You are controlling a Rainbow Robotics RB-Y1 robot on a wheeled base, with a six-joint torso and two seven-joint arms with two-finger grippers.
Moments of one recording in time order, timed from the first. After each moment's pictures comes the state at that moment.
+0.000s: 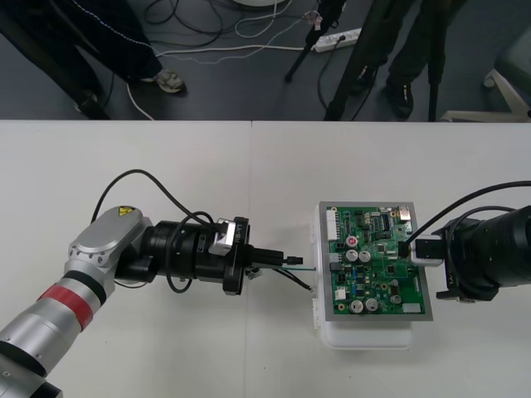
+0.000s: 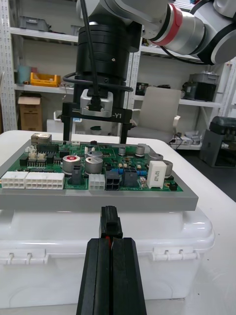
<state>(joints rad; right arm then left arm) -0.07 -0.73 0.08 -2.10 2.36 -1.56 -0.51 -0.47 0.35 -0.41 -0.98 -1.02 -1.41 -0.51</state>
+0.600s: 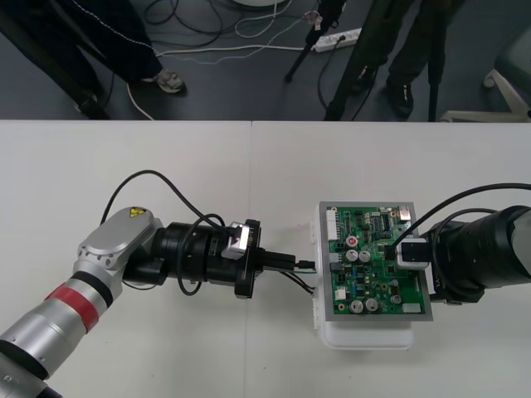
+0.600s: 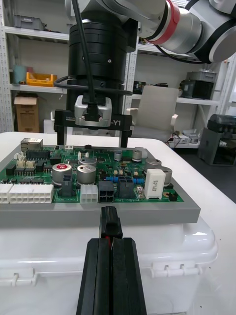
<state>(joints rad) -0.10 -0.73 0.14 -2.10 2.37 -1.56 -0.54 -0.47 0.35 -0.47 -1.02 -1.00 -1.35 -0.51</state>
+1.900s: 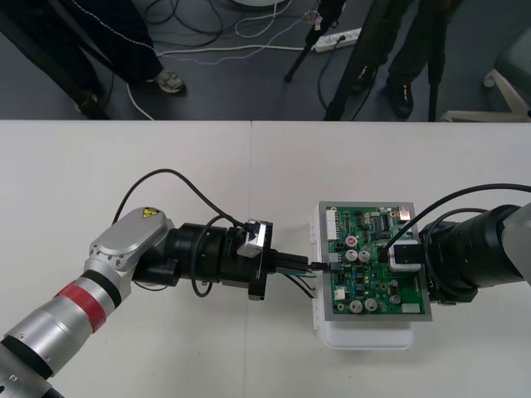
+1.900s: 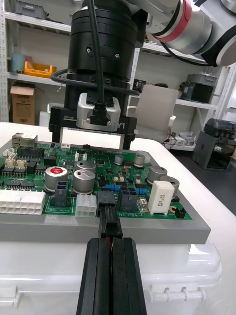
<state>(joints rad) -0.13 -0.74 0.19 -2.09 2.36 -1.57 -0.54 -0.49 0.34 -0.54 -1.04 -0.97 -1.27 -0.43</state>
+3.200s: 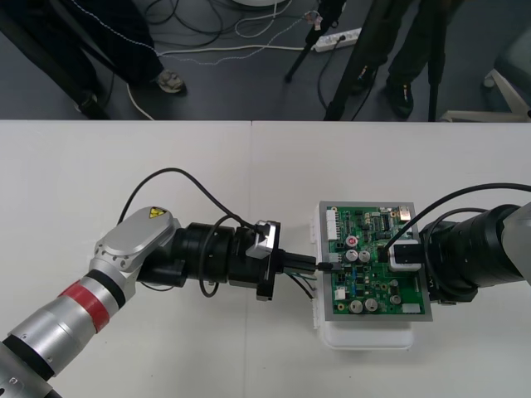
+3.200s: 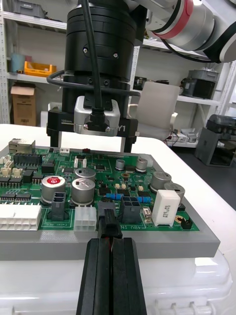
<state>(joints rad) -0.13 -0.74 0.19 -2.09 2.36 -1.57 -0.54 -0.49 0.34 -0.58 -1.08 -0.97 -1.22 -0.43</state>
